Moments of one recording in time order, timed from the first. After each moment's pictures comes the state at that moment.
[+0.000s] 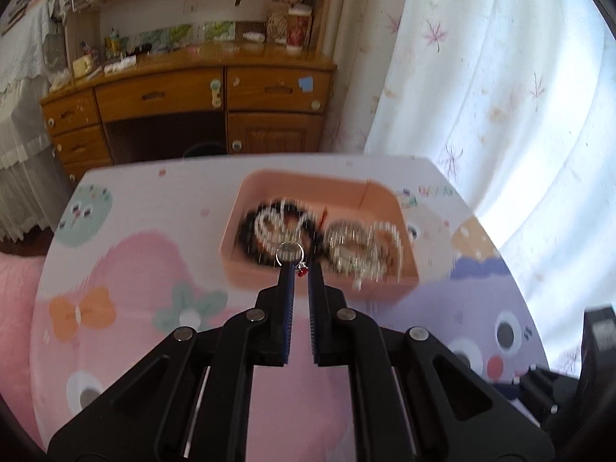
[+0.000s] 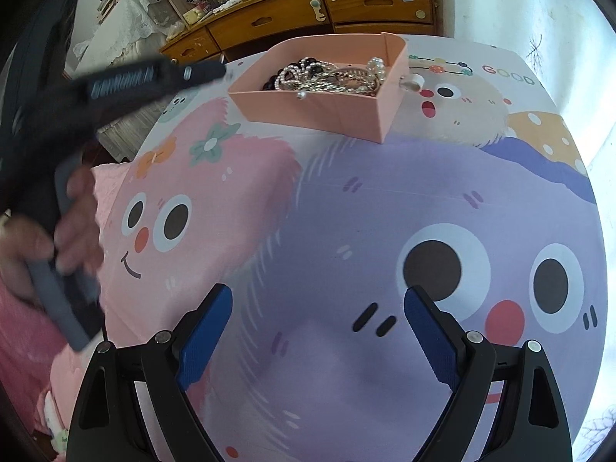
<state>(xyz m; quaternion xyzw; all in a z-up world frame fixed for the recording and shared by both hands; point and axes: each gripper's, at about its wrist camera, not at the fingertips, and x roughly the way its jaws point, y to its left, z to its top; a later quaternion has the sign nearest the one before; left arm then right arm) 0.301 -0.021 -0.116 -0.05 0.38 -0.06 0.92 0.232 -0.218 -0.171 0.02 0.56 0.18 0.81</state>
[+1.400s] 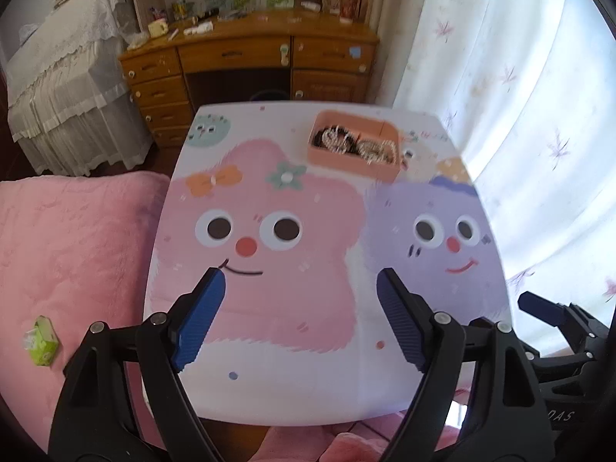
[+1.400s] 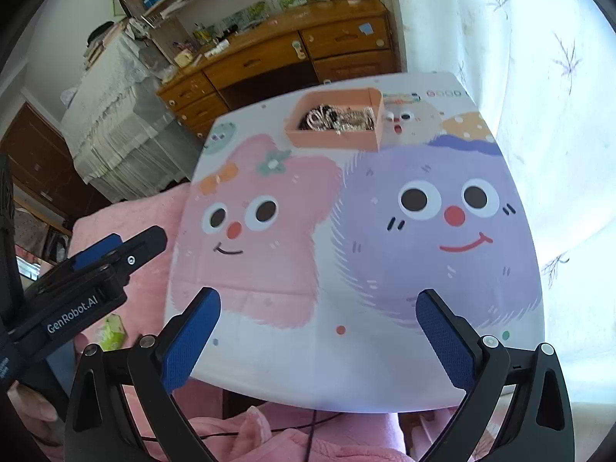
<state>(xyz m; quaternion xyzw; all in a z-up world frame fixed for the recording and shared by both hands) 0.066 0.014 0.050 -0.05 0.47 0.03 0.88 0.058 -0.193 0.032 0.08 0.53 0.12 0.83</state>
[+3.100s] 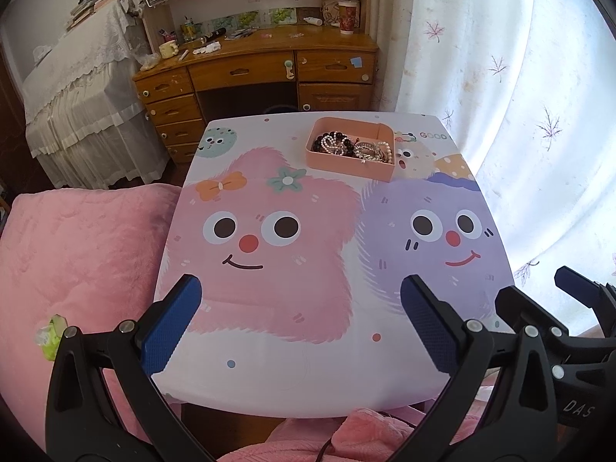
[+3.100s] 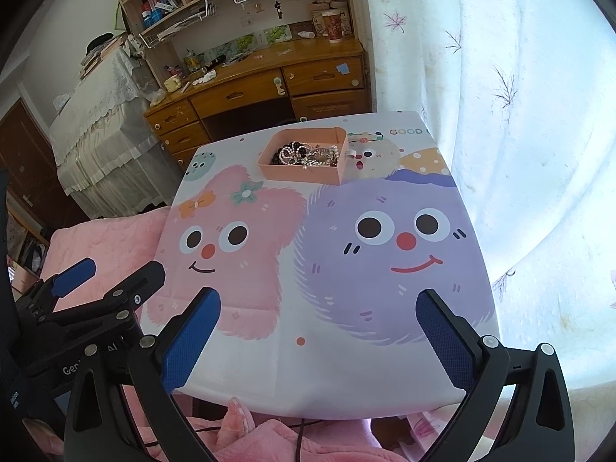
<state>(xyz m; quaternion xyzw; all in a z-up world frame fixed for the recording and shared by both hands) 0.034 -0.029 0.052 -0.01 0.46 0.06 0.89 0.023 -0.241 0.061 0.05 0.48 0.07 0.87</state>
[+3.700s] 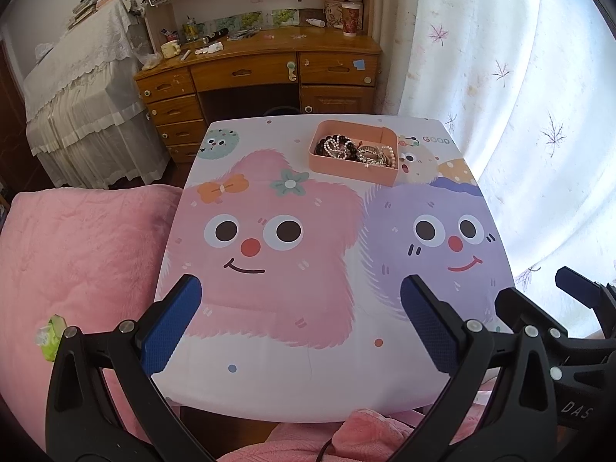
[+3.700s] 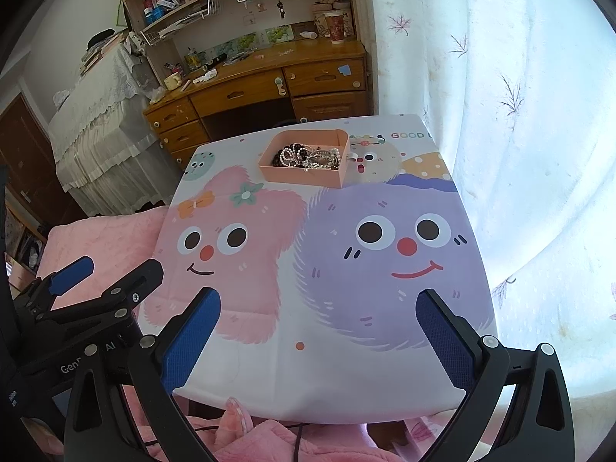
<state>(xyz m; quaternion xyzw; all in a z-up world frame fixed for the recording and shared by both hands) 0.040 -0.024 0.050 -0.02 0.45 0.06 0.89 0.025 -0.238 0.063 0.04 0.48 0.07 0.87</state>
